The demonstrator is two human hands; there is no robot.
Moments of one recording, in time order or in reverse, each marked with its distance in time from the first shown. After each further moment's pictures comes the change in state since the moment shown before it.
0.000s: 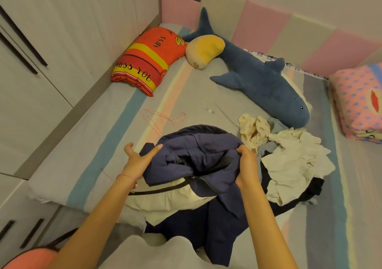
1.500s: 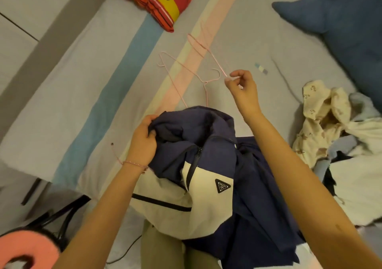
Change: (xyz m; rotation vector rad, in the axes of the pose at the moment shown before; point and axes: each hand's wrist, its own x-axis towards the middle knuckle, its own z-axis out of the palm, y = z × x) left_hand 0.249 -0.063 0.022 0.212 0.056 0.260; right_hand 0.325 0.128 0.183 -0.642 -0.330 -0.386
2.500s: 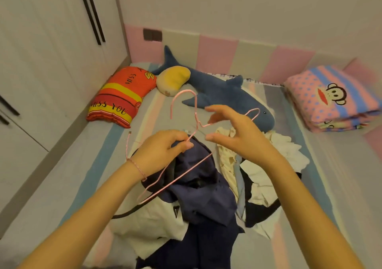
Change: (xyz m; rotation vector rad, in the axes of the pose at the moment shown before) left_hand -0.309 0.257 -0.007 0.464 -0.428 1.010; right_hand -0.393 -0.250 -0.274 -0.485 0.047 -0.521
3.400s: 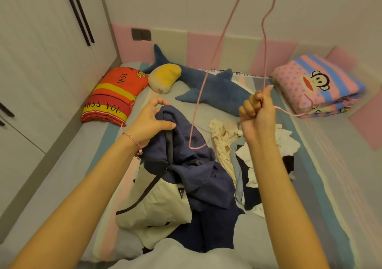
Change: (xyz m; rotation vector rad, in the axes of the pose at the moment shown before) left_hand -0.007 -0.006 -0.013 -0.627 0.133 -0.255; right_hand -0.026 0.005 0.014 1.562 0.759 0.277
